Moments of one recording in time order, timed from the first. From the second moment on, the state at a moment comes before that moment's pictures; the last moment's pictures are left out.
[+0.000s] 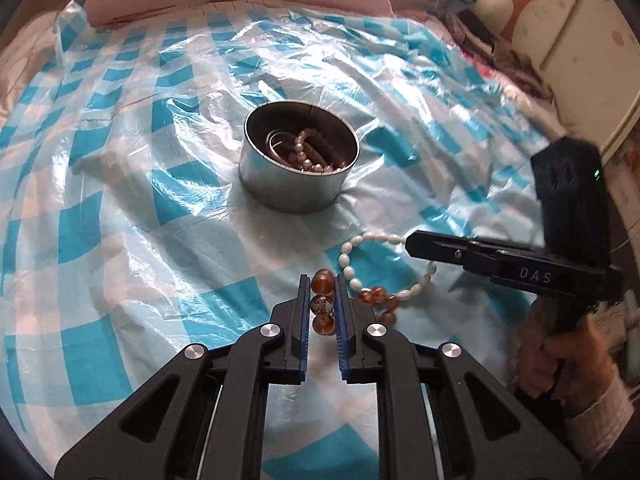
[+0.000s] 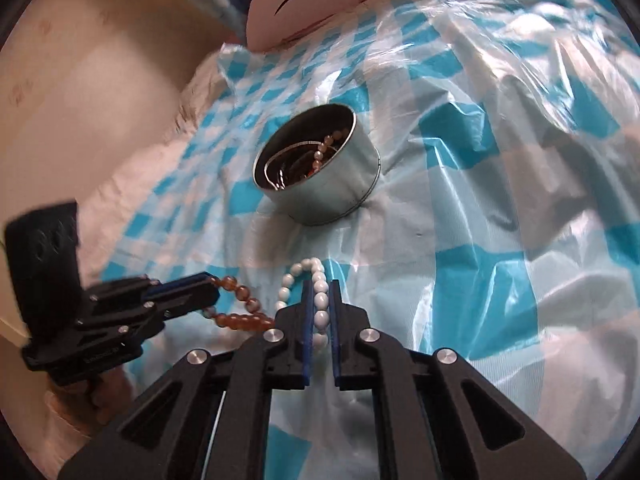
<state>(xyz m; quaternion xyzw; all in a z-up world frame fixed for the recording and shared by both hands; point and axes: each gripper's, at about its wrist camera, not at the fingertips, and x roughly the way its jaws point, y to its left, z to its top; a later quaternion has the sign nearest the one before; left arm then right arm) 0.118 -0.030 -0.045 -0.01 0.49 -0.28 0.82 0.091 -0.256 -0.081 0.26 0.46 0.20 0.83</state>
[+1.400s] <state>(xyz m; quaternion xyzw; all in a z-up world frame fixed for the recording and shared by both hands) 0.082 -0.047 0.016 0.02 0.33 -0.18 0.93 0.062 -0.287 -0.060 0.47 0.30 0.32 0.76</state>
